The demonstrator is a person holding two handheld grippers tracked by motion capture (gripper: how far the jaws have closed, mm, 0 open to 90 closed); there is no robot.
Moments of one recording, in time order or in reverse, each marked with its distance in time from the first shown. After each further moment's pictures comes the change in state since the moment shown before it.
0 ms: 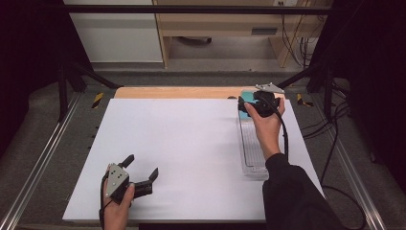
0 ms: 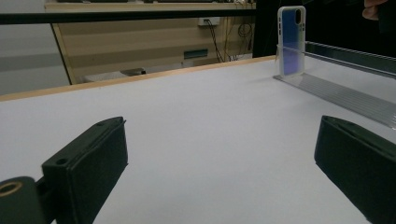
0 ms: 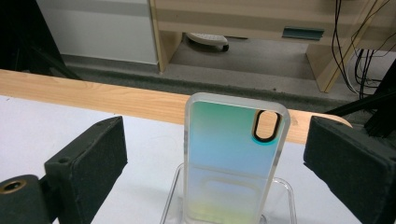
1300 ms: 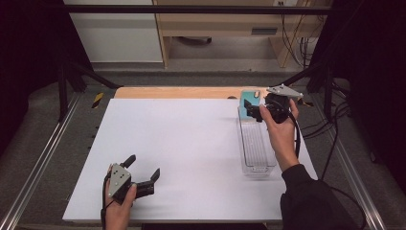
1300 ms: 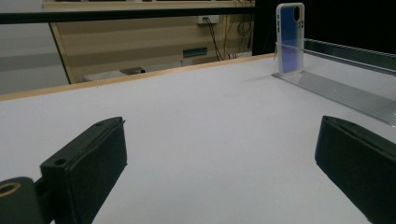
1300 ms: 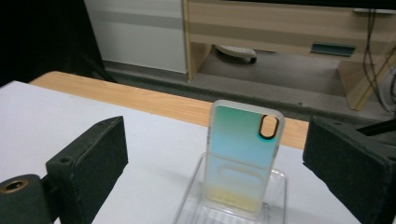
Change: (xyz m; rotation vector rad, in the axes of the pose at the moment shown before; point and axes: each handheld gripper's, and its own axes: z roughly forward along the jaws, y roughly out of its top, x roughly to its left) left arm -0.003 0.000 0.002 0.005 -0.002 0.006; right arm -0.010 0.010 -0.059 -0.046 0.153 -0.024
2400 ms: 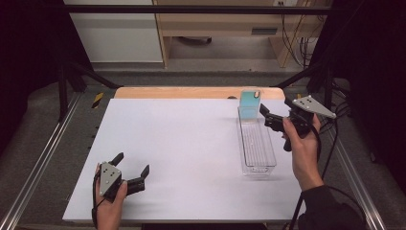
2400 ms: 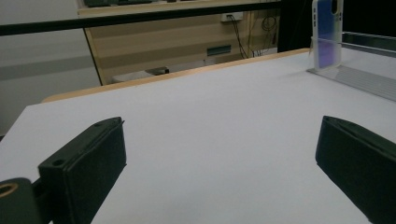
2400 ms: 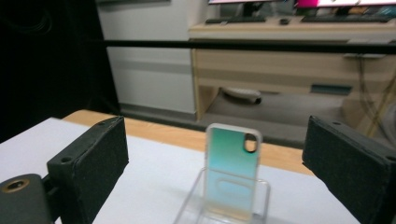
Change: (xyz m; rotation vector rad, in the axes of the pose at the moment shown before) left arm 0.026 0.000 -0.010 0.010 0.101 0.033; right arm -0.017 -0.015 -0.069 -0.214 0.022 0.016
